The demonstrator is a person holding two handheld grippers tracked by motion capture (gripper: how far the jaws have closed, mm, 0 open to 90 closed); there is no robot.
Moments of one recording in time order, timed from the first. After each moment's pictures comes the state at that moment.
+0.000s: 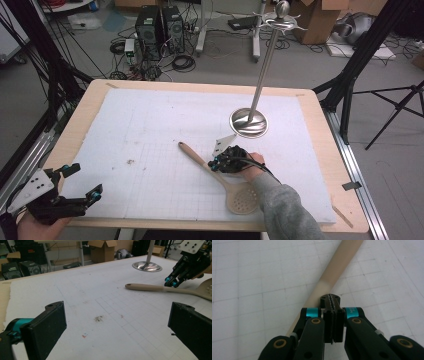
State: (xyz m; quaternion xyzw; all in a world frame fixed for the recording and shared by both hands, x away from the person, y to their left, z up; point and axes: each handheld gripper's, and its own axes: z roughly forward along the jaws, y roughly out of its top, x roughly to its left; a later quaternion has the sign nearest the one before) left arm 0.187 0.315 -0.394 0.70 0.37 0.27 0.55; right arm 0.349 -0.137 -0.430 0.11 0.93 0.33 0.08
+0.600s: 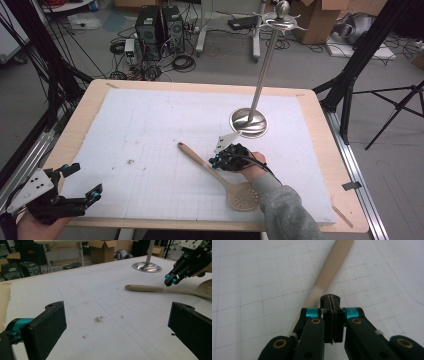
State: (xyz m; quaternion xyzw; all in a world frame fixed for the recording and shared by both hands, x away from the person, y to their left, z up) left arm 0.187 0.315 -0.393 0.70 0.36 0.27 0.55; right arm 0.349 -0.144 -0.419 0.14 0.92 0.35 0.09
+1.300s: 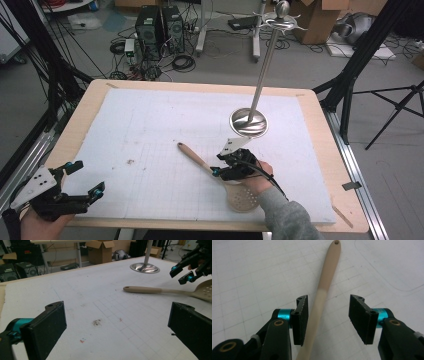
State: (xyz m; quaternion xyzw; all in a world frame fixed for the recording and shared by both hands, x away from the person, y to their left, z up) left arm 0.195 0.311 -0.393 0.70 0.36 0.27 0.55; right arm 0.313 -0.153 -0.401 0.22 0.90 0.37 0.11
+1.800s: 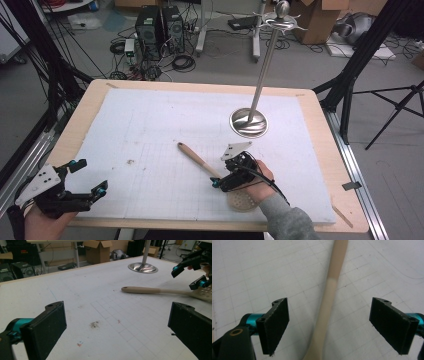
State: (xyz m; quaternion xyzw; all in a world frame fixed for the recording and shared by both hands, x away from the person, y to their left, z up) left arm 0.200 0.307 -0.394 0.70 0.35 0.26 0.56; right arm 0.302 -0.154 -0.406 0.23 0.90 0.35 0.10
